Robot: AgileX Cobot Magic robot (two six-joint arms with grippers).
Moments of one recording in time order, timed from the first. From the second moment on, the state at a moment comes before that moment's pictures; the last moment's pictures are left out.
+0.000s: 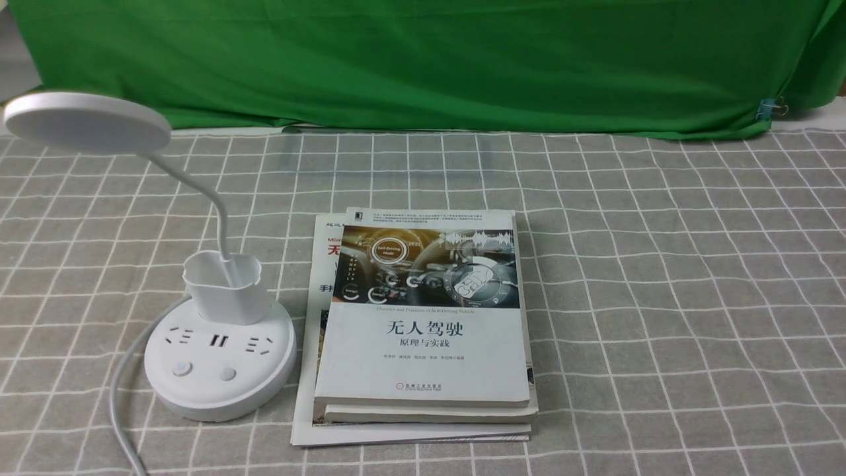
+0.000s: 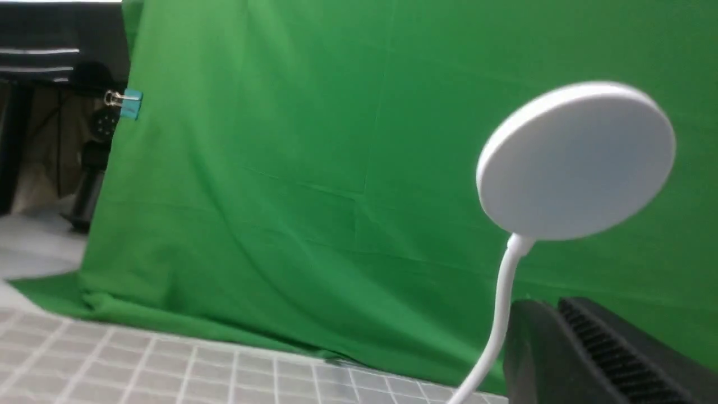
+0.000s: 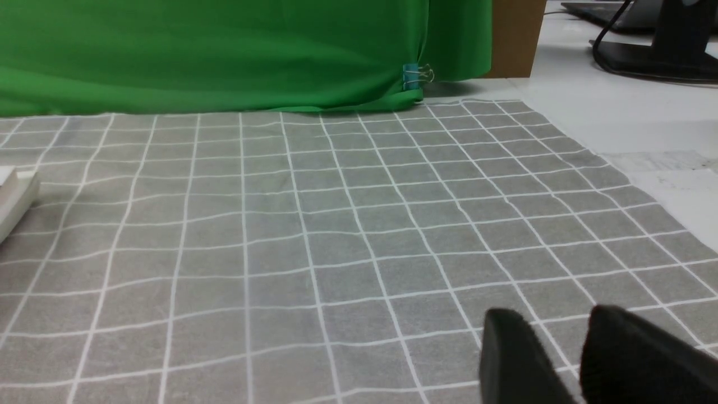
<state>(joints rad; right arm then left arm) -0.12 0.00 0.01 -0.16 0.23 0.11 -0.07 0.00 0.00 -0.17 -0.20 -0.07</state>
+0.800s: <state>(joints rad) -0.12 0.00 0.01 -0.16 0.23 0.11 -0.07 0.81 -0.49 -0.20 0.45 -0.01</state>
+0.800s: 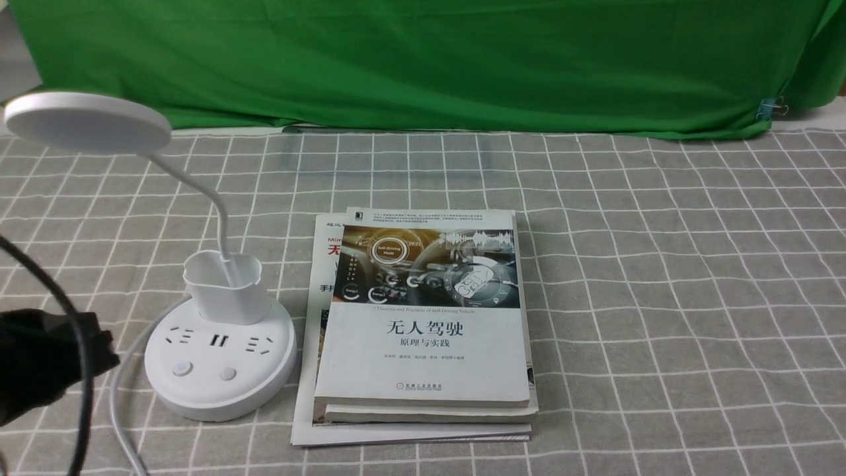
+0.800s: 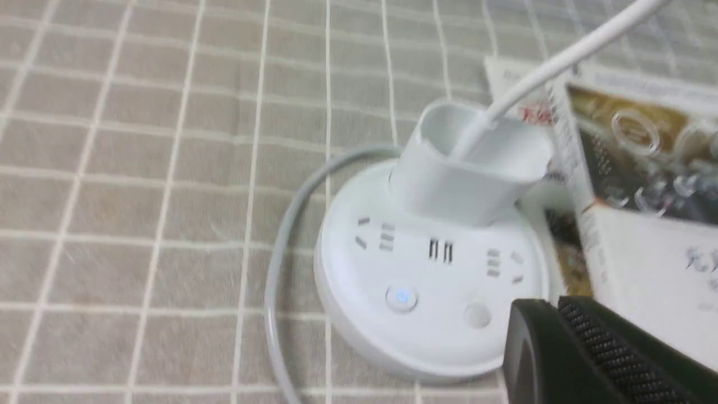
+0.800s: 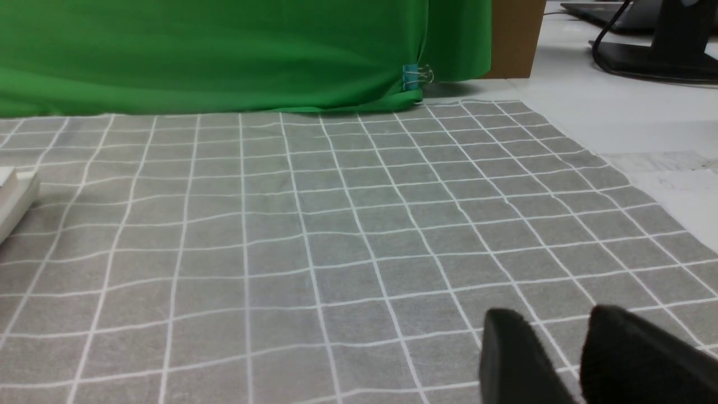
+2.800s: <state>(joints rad) -0.12 0.00 0.01 -0.16 0.23 0.11 -0.35 1.51 -0.71 0.22 0.41 -0.23</state>
